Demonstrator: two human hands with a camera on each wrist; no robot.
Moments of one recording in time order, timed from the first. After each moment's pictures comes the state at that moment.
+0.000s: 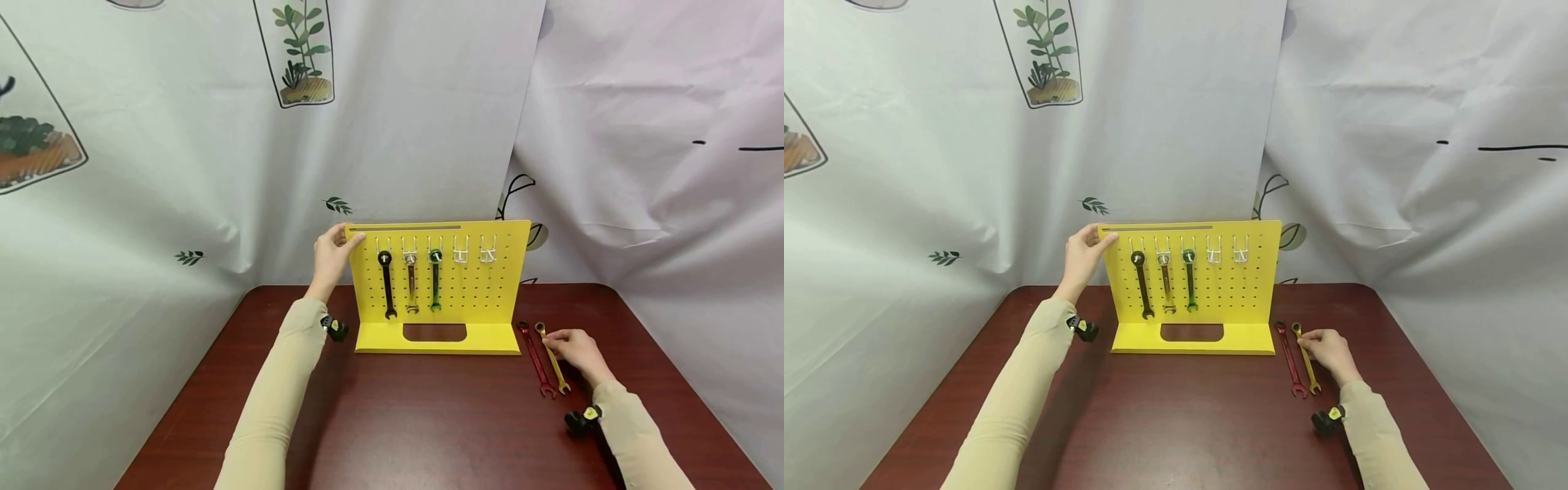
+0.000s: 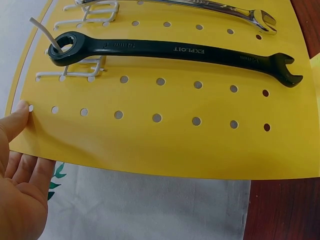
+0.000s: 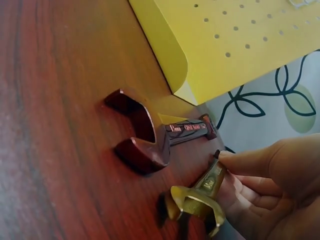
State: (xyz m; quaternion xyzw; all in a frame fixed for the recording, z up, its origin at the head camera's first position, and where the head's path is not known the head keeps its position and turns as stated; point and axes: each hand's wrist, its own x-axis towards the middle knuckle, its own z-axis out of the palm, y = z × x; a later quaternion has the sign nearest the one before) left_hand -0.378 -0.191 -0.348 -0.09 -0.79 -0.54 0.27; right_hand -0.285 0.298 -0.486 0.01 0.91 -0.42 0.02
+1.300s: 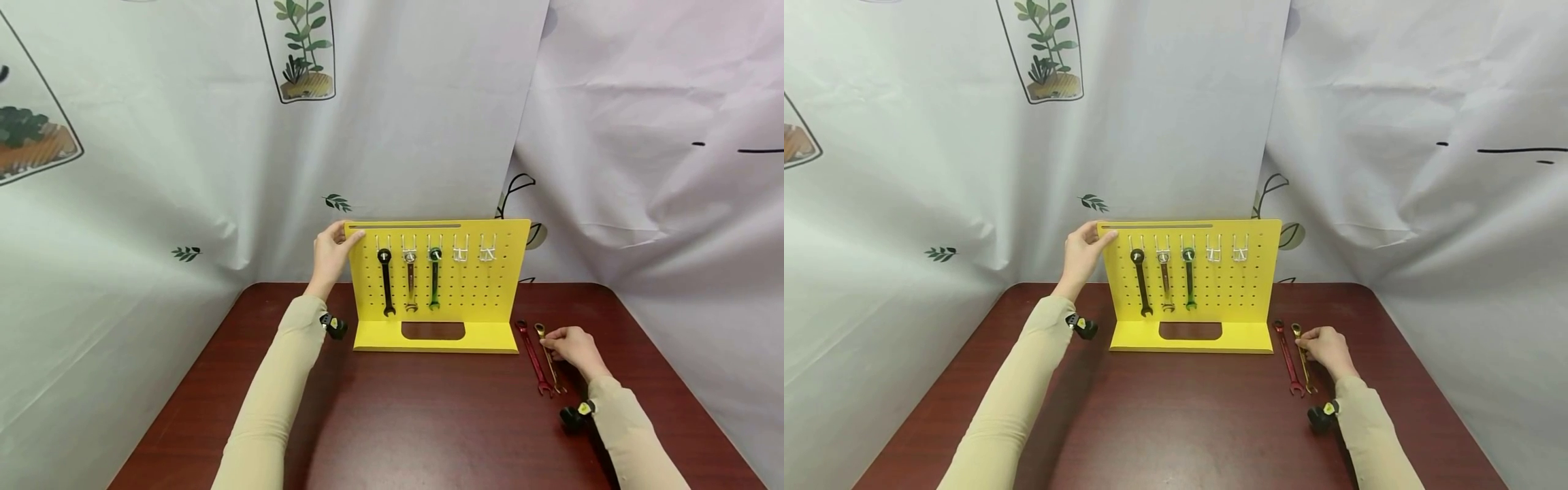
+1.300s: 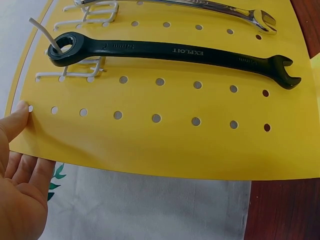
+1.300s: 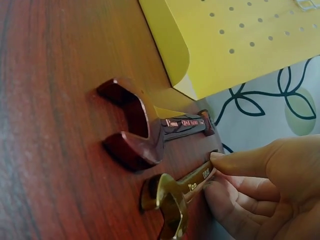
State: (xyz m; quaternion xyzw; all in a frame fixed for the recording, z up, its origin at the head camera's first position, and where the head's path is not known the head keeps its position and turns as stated) left_hand -0.378 -0.191 -0.348 -0.09 -0.79 -0.54 0.27; right_hand -0.286 0.296 -0.483 0.03 0.91 -0.41 0.02
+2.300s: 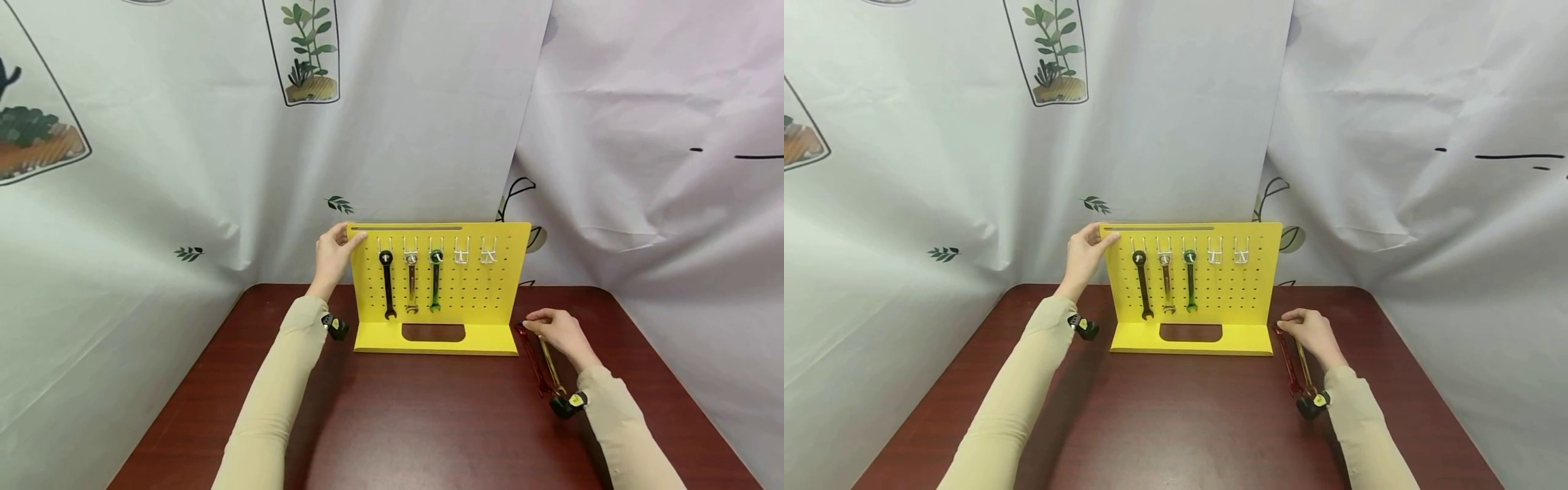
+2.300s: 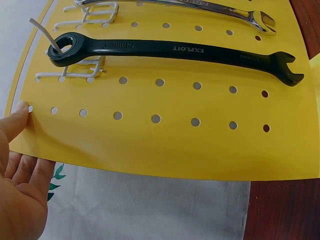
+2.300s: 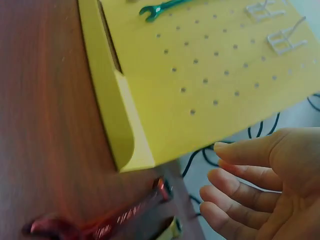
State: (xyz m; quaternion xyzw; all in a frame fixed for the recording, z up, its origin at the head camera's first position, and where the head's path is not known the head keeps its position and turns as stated) left_hand -0.376 -0.193 -0.348 -0.09 -0.79 -0.55 0.26; right_hand -0.291 0.264 -0.446 -0.03 0.91 -0.41 -0.02
